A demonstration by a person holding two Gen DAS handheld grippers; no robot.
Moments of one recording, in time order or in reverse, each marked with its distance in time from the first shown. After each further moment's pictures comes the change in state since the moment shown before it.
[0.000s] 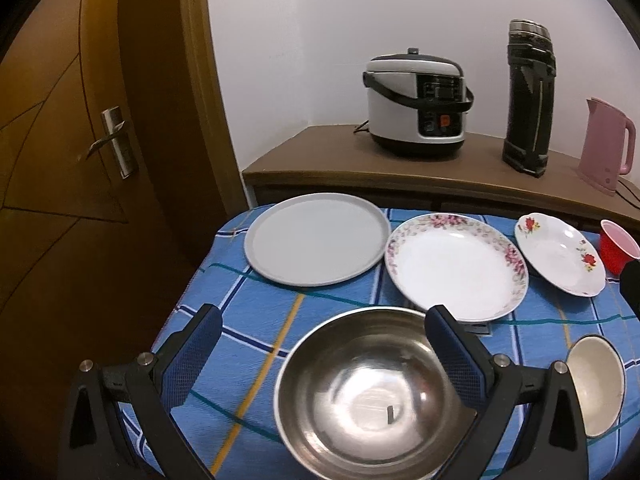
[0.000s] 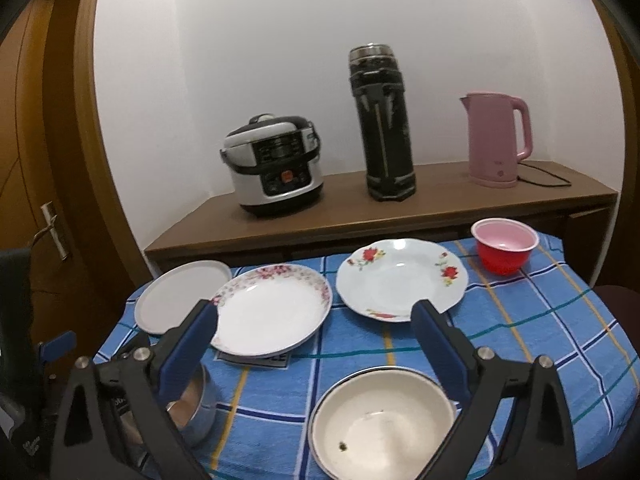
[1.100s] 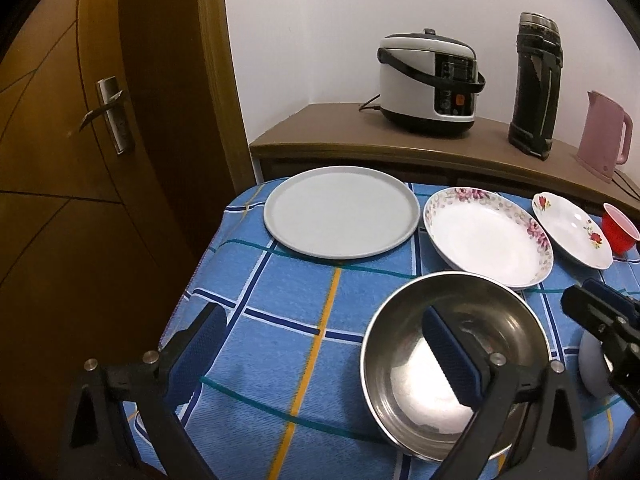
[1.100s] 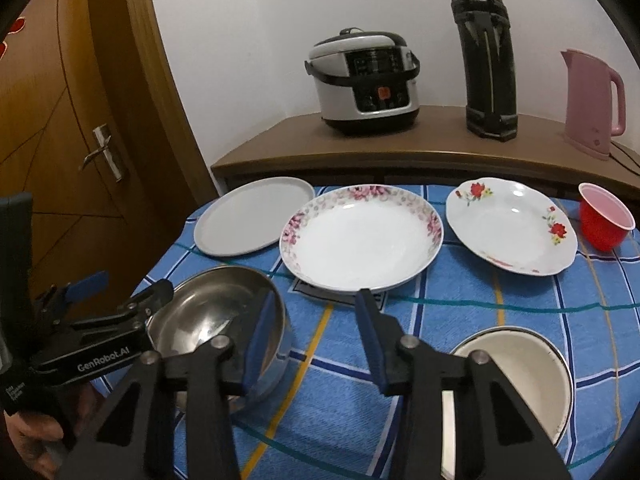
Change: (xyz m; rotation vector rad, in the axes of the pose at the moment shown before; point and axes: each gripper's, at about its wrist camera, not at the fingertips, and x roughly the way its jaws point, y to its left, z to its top) left arm 0.022 0.052 -0.014 0.010 0.062 -0.067; right arm 0.047 0.039 -0.030 -0.098 0.218 0.239
